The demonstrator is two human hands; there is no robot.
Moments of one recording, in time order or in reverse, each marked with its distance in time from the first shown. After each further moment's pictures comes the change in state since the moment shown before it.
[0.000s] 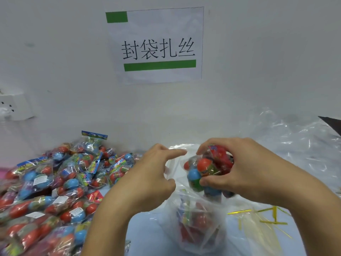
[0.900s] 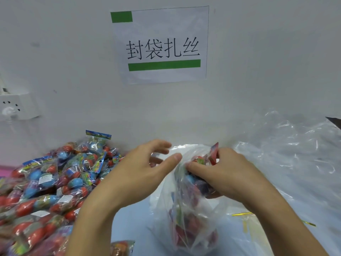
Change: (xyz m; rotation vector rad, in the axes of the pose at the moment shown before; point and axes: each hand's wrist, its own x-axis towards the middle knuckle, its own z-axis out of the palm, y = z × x) left_hand -0.004 -0.010 -0.016 -0.280 0.127 -0.047; right_hand 0.019 -0.008 0.043 0.371 0.084 0.340
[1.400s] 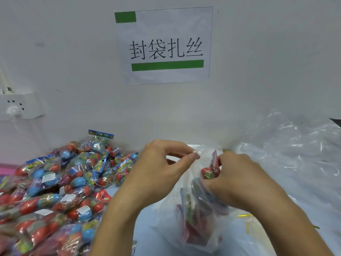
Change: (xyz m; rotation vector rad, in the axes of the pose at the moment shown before) left_hand 0.009 0.008 0.022 -0.100 0.087 0.145; right_hand -0.005 0.005 0.000 -0.664 0.132 -0.028
